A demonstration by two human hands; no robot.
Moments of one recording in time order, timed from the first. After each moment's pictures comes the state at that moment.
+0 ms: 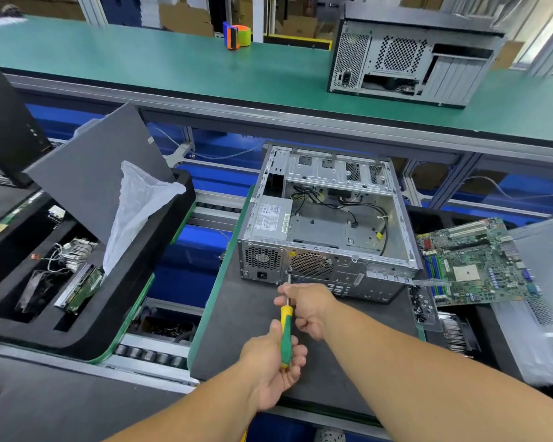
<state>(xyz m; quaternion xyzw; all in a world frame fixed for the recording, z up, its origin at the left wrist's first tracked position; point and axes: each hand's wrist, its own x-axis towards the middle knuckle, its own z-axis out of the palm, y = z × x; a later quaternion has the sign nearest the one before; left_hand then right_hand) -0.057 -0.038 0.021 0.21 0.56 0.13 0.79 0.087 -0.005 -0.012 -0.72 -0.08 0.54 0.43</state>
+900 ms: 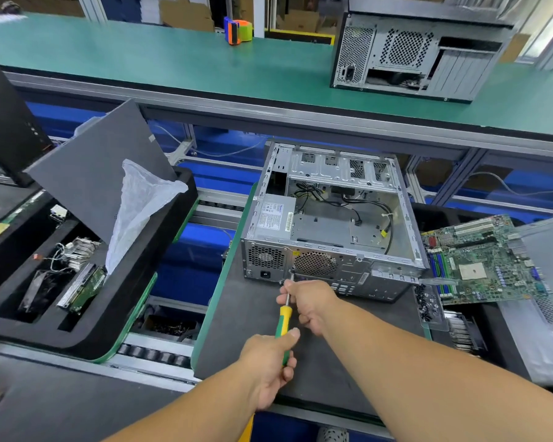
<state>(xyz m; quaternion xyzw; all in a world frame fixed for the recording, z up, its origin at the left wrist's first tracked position) -0.066 -0.033 0.015 0.28 0.57 0.11 0.76 0.080 0.001 0.000 -0.74 -0.09 0.51 0.42</state>
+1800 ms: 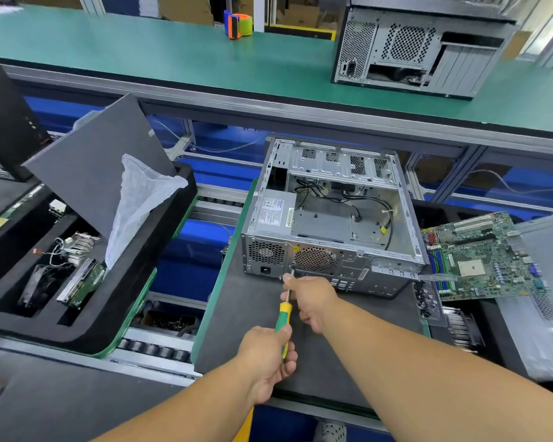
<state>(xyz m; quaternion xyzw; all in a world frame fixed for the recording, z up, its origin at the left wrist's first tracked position) -0.070 -0.034 0.019 0.31 0.56 0.12 0.76 0.074 -0.005 0.010 -0.74 -0.09 0.49 0.45</state>
